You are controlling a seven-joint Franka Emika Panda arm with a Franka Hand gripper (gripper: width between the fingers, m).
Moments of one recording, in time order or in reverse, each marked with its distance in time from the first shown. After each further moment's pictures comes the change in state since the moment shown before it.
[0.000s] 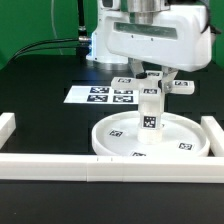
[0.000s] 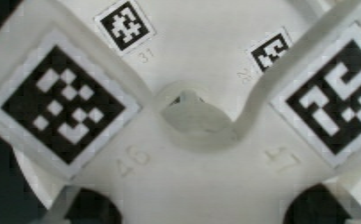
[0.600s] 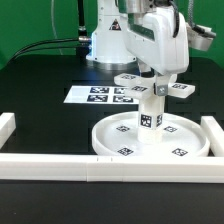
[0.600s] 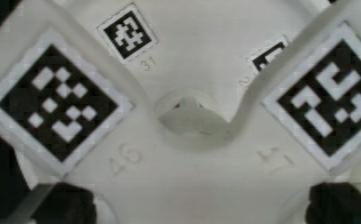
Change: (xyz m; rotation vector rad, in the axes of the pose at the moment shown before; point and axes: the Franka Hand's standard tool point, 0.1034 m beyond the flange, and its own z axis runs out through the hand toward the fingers) arm -0.001 0.000 0.001 0.019 -0.011 0.276
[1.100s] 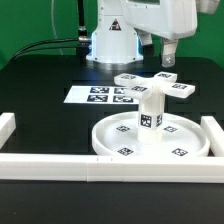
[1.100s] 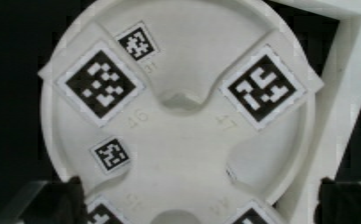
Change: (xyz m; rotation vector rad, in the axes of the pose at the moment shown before) arm -0.005 -0.004 -0.039 -0.005 -0.033 -0.037
